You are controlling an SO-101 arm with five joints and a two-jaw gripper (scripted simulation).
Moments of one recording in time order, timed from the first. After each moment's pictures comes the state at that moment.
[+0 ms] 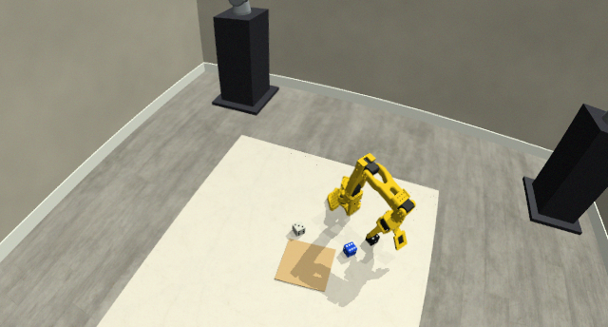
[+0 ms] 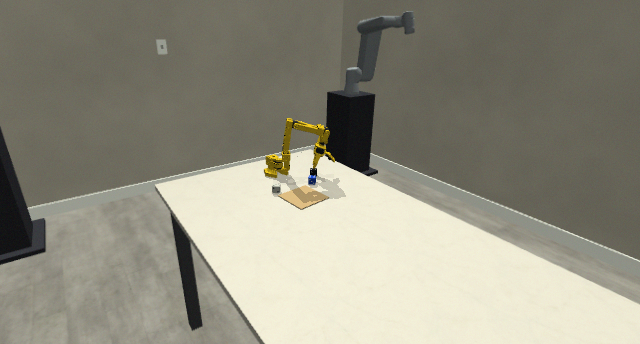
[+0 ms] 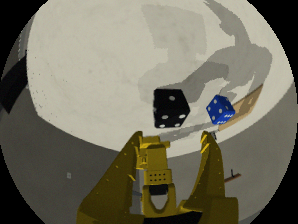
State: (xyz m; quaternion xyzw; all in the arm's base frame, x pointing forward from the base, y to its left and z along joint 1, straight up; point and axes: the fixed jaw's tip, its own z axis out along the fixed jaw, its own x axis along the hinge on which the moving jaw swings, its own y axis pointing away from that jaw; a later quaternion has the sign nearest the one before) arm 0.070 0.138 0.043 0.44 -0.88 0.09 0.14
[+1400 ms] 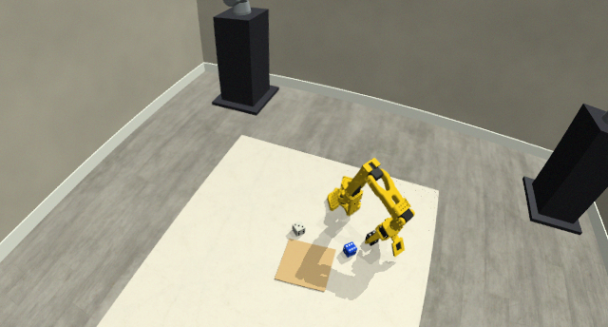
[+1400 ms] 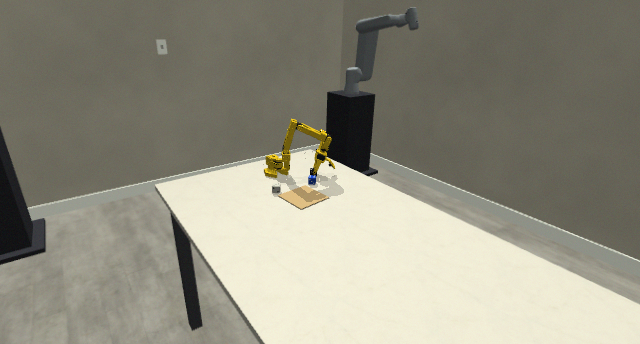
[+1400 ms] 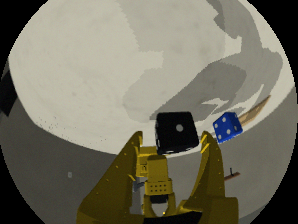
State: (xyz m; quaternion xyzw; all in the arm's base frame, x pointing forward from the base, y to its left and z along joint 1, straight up) arm 0.070 0.139 0.015 0.44 -0.88 0.10 0.16
